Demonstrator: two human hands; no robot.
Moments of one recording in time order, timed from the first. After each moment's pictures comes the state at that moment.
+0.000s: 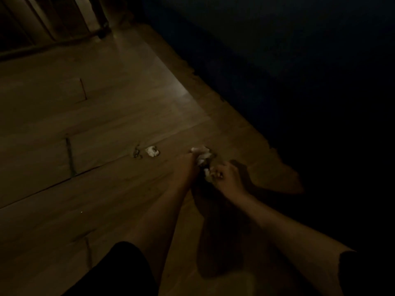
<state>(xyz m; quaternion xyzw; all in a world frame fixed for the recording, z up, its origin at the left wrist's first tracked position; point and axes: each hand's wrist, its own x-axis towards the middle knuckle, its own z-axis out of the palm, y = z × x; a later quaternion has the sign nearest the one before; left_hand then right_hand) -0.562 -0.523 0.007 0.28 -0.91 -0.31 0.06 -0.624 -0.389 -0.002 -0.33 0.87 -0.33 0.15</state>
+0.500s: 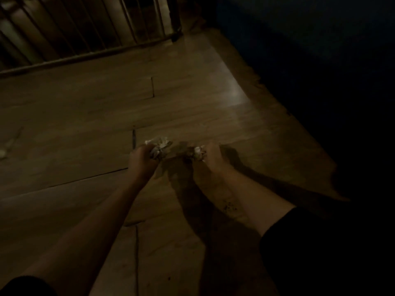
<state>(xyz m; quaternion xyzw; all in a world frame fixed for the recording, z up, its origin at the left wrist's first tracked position) -0.387 -0.674 0.061 0.47 -0.83 -0.19 0.22 -0.585 -0.598 0.002 -0.44 0.81 -0.29 0.26</state>
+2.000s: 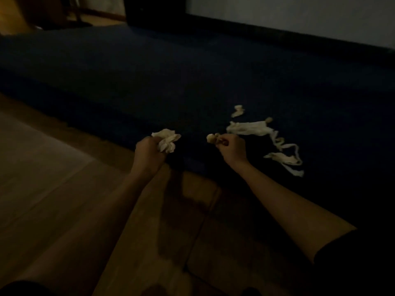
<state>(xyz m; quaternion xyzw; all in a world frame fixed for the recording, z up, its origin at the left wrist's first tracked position) -0.582 -0.339 0.206 0.05 -0.92 -0.35 0.17 -0.648 -0.118 0.210 -0.05 0.92 -0.38 -0.08</state>
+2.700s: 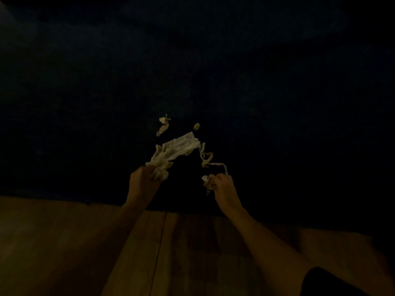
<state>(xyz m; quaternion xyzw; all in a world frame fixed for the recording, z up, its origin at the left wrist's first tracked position) -0.711 -0.124 0.254 -0.04 -0.94 -0.33 -0.04 -0.656 0.107 0.186 0.07 0.95 -0.31 0.03</state>
